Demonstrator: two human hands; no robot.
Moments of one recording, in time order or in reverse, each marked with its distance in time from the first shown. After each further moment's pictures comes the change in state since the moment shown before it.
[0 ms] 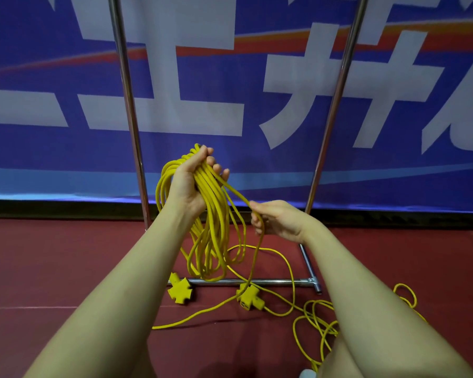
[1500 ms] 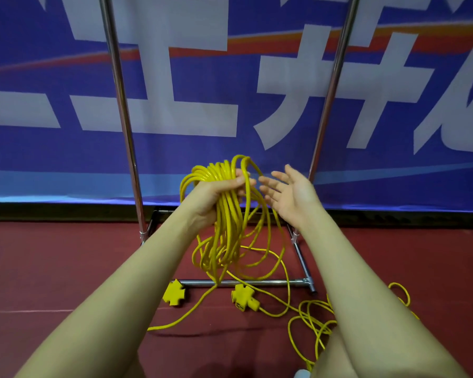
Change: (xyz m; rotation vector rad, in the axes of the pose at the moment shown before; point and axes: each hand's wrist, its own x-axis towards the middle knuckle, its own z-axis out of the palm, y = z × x) left_hand -0.005 -0.030 0.004 0.413 -0.174 -0.219; right_hand -0.014 -0.041 -0.007 0.605 0.379 -0.104
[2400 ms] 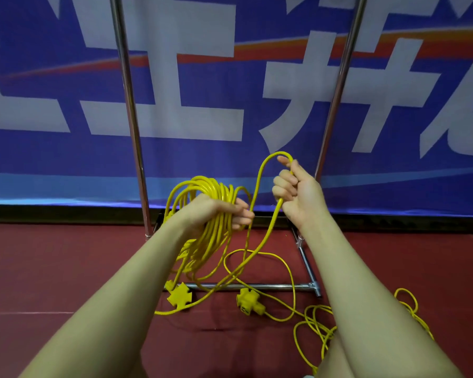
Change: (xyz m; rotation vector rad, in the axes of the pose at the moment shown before) left_hand -0.009 0.000 -0.028 0.299 -0.012 -0.218; right_hand 0.002 -0.002 0.013 0.378 -0.165 -0.177
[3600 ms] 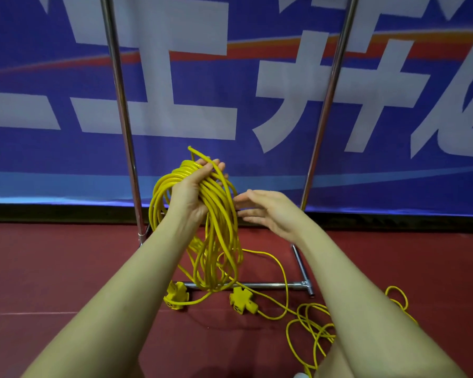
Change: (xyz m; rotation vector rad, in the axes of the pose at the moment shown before) left_hand 0.013 0.017 0.018 -0.771 0.293 0.397; right_hand -0.012 0.018 -0.023 -0.854 -0.222 0.251
